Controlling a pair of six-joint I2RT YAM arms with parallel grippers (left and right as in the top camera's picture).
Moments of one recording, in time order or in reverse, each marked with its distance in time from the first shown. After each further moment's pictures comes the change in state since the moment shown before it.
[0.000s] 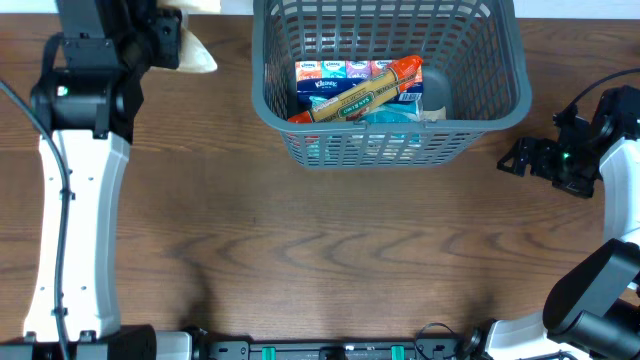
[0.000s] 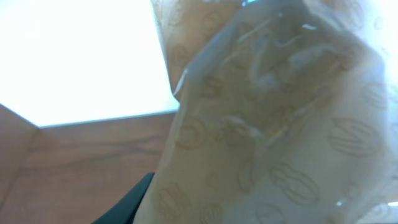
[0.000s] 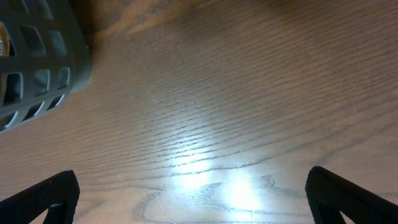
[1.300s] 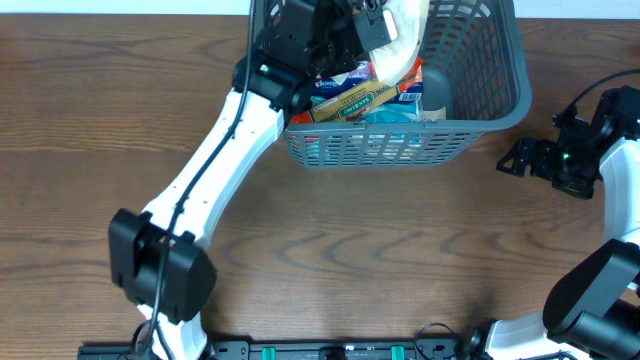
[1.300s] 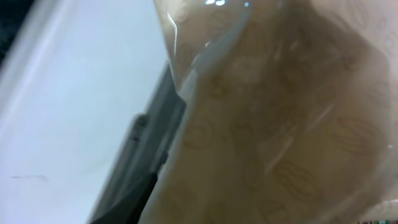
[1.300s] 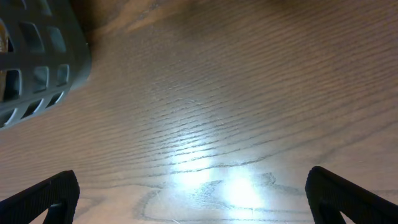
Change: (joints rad) left arm -0.472 0.369 0.071 0.326 0.085 0.712; right arm 0.000 0.000 0.000 -0.008 0.000 0.000
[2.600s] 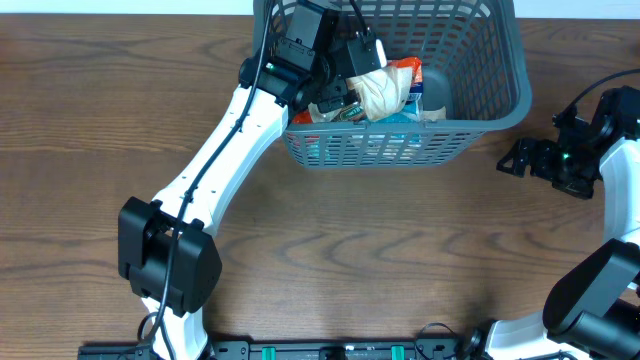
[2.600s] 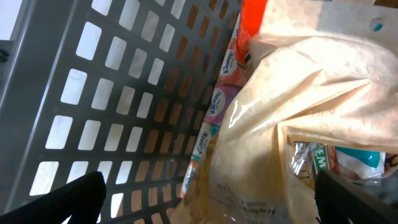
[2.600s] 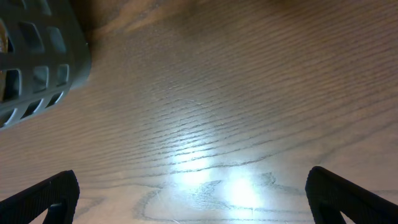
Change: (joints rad) left arm 0.005 0.037 0.000 -0.231 0.004 0.000; right arm 0.000 0.000 0.000 0.000 0.000 0.000
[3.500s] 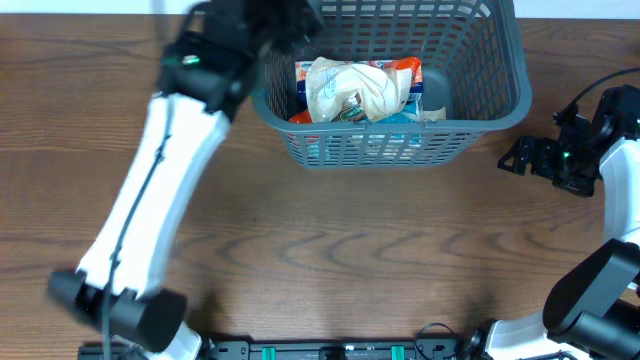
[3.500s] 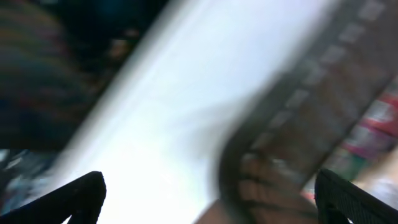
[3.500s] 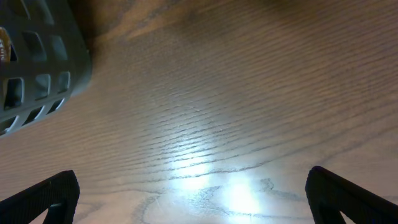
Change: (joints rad) left arm 0.126 -0.231 0.146 0.052 -0.179 -0.130; right arm 0.000 0.000 0.000 0.021 0.000 0.000
